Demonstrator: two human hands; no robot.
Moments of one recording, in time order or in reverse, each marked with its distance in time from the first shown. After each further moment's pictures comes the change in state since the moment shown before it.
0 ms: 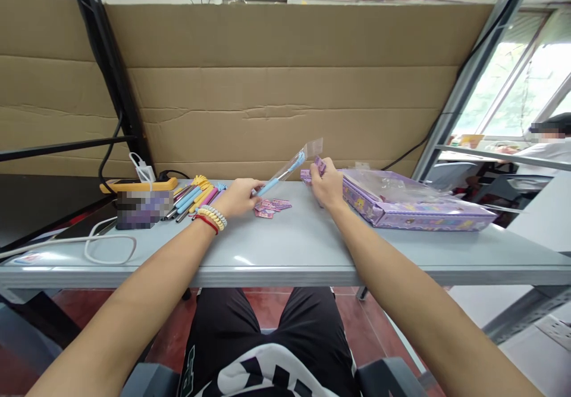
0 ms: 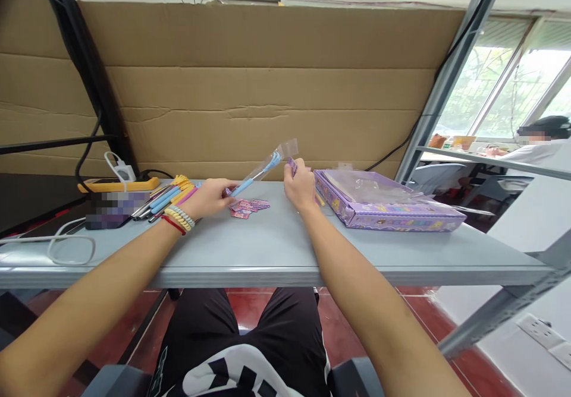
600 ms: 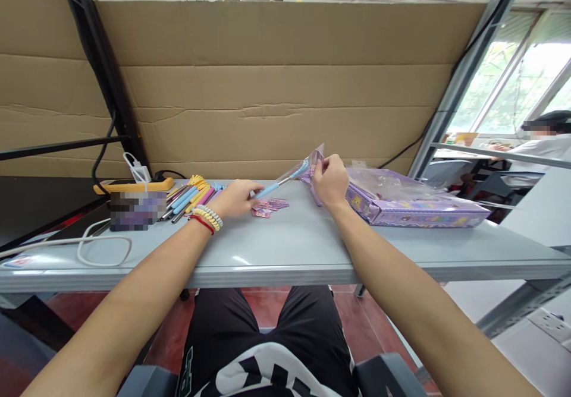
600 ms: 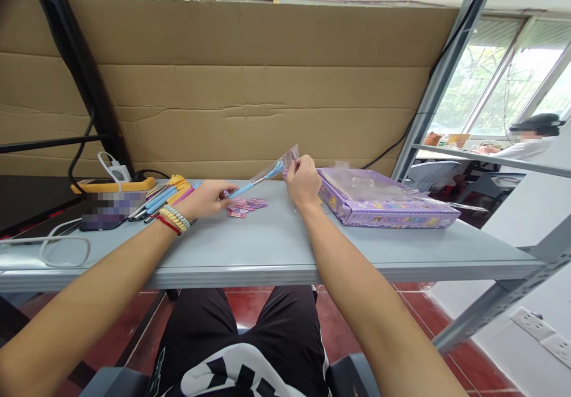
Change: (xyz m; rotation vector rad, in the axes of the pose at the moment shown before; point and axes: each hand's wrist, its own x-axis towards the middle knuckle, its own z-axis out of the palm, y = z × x) left_hand -0.001 -0.004 0.002 0.016 -0.049 0.085; right_hand 0.005 0.007 -0.003 -0.208 0.243 -0.077
